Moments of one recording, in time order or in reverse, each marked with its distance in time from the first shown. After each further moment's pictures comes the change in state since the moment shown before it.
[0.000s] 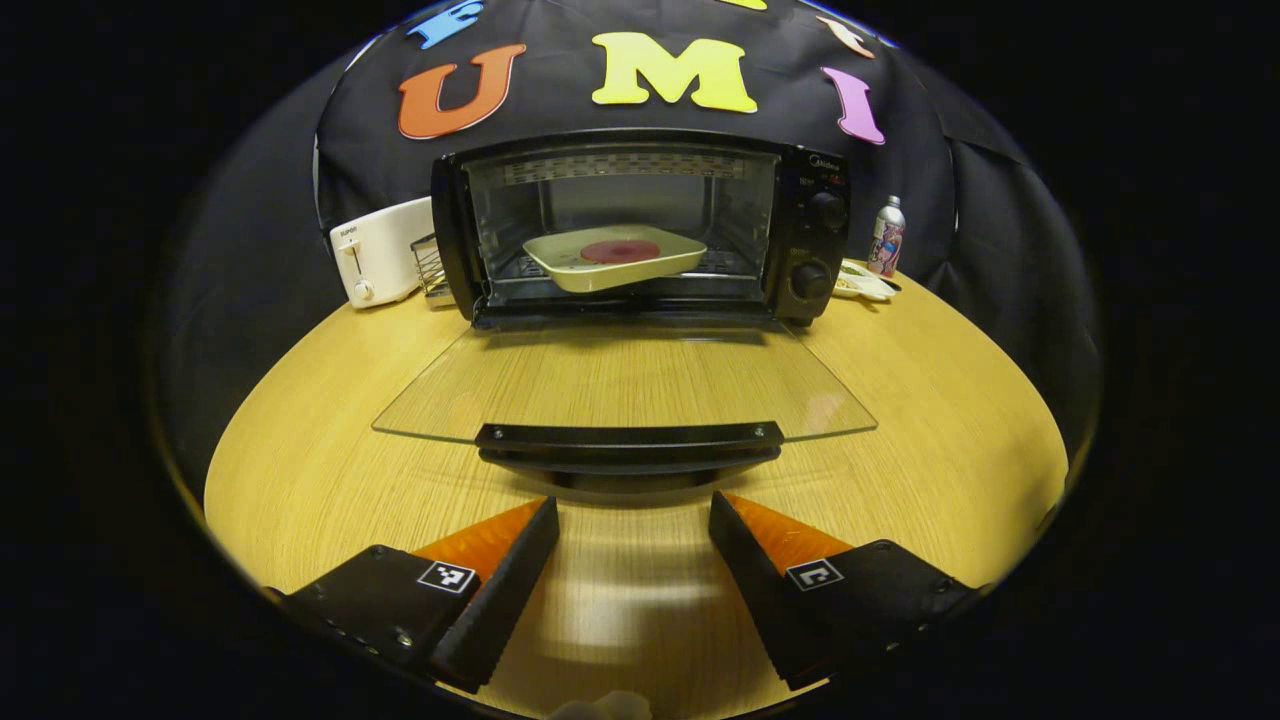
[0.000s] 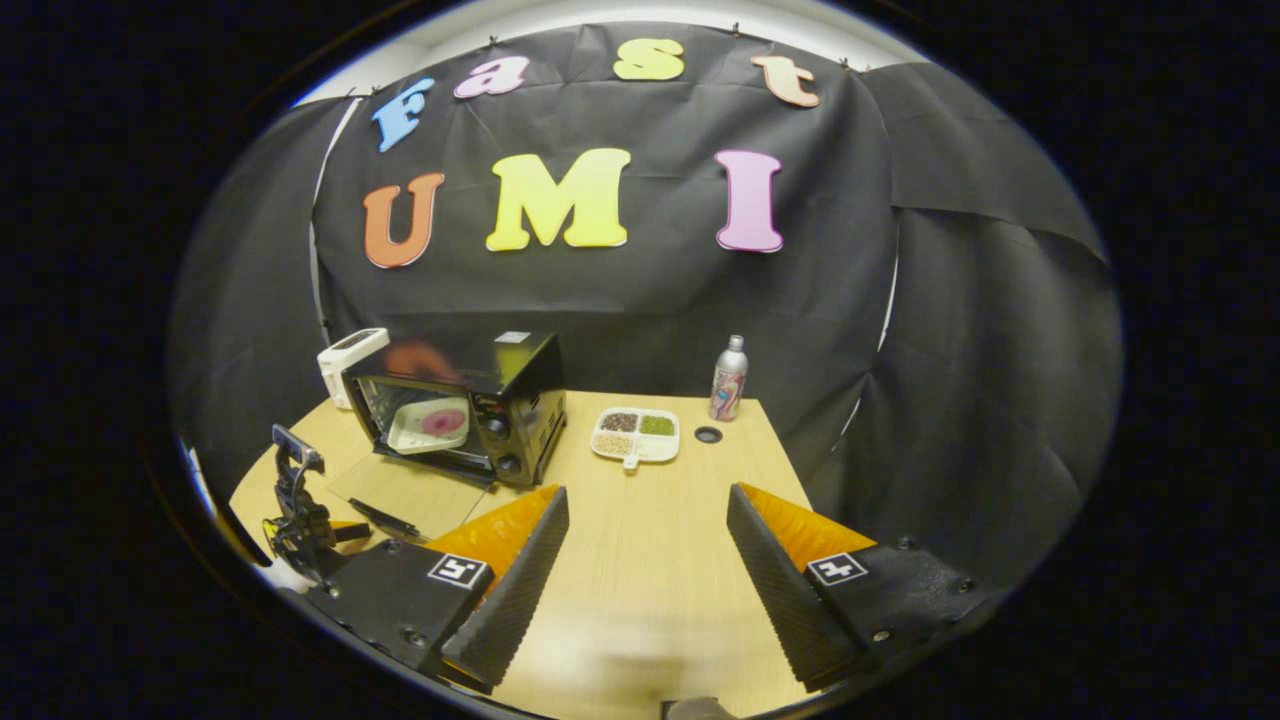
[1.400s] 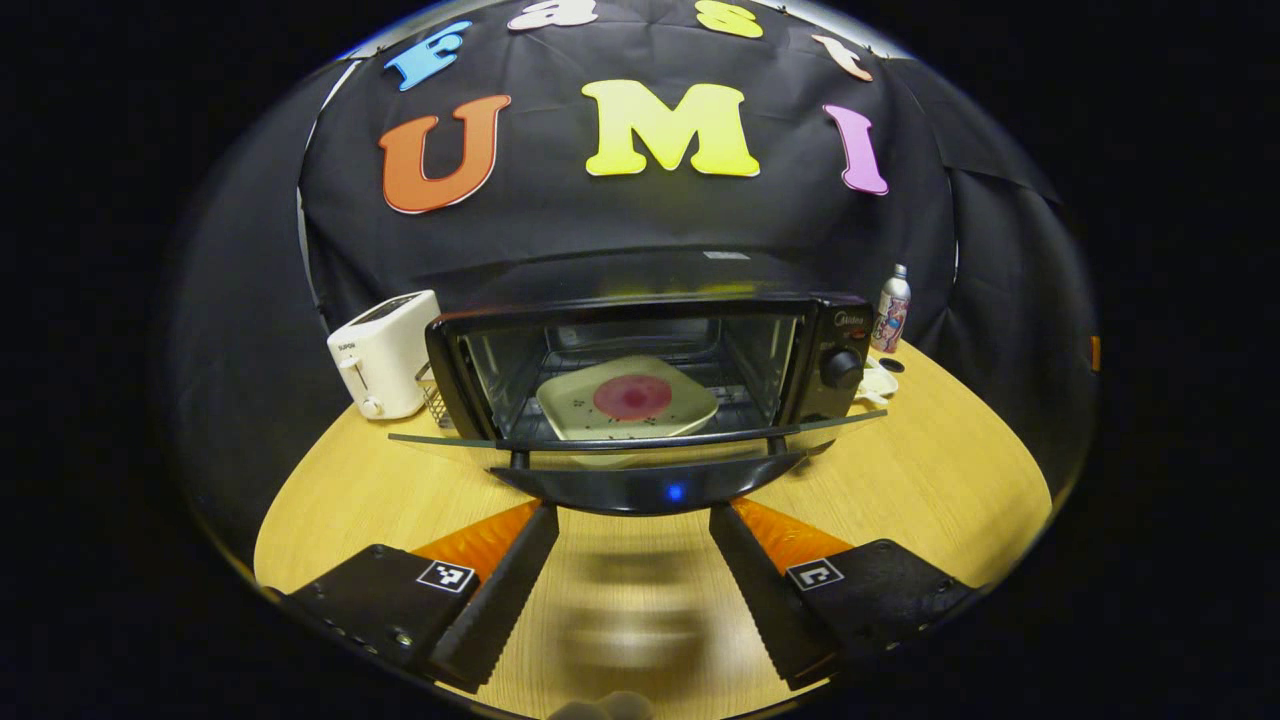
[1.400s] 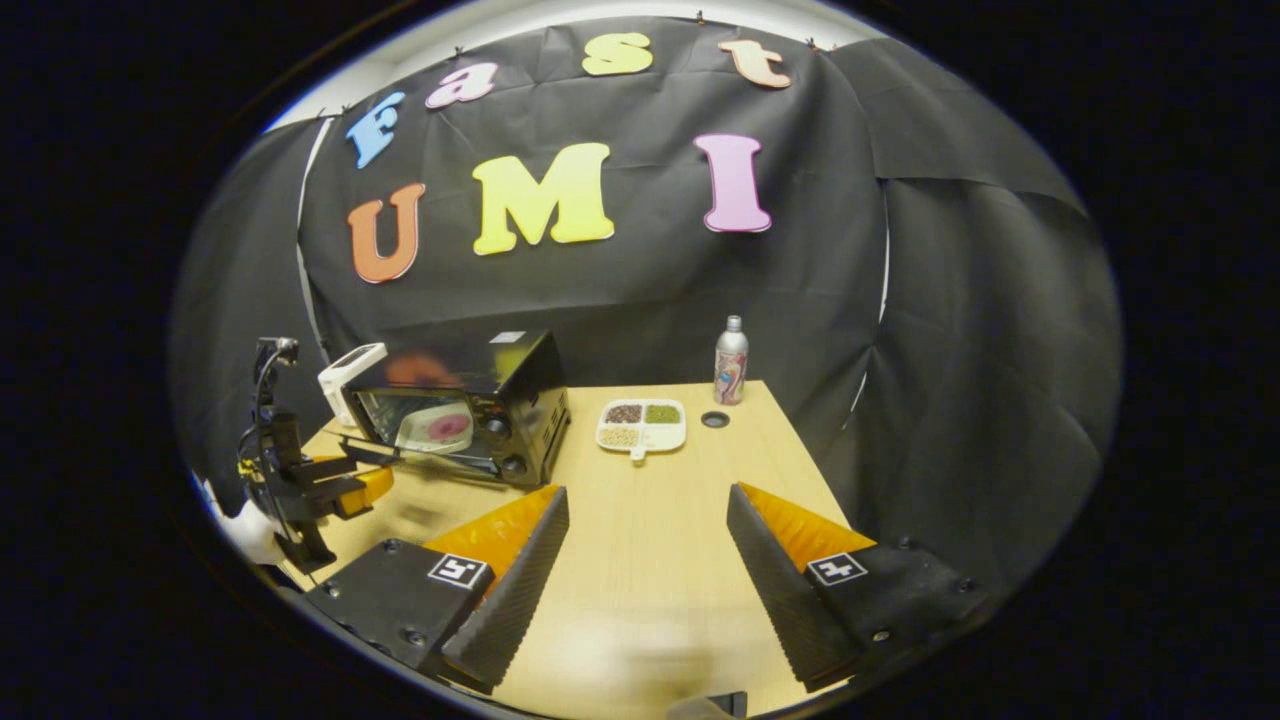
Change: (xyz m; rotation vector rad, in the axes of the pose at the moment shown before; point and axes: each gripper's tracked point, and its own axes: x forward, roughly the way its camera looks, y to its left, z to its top) left arm -0.011 0.013 0.147 0.043 -0.173 0.013; right arm 0.006 -0.002 -0.013 0.094 0.015 0.017
